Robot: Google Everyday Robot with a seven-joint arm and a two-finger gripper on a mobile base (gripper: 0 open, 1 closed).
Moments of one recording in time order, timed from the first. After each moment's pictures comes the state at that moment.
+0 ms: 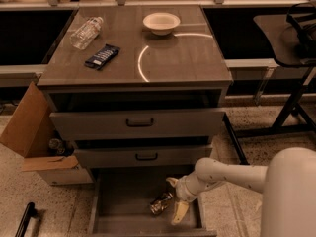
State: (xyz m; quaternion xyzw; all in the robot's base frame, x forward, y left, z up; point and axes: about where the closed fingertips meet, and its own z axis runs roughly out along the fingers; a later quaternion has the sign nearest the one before) arm 0.483 -0.061 0.309 -0.68 0.66 0.25 0.19
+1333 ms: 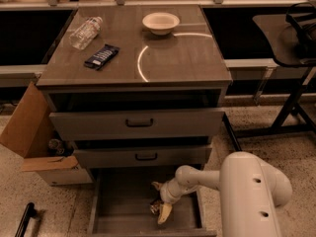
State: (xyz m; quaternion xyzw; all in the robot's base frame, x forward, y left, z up) arm 0.526 0.004 0.186 -0.72 0.62 0.24 0.21
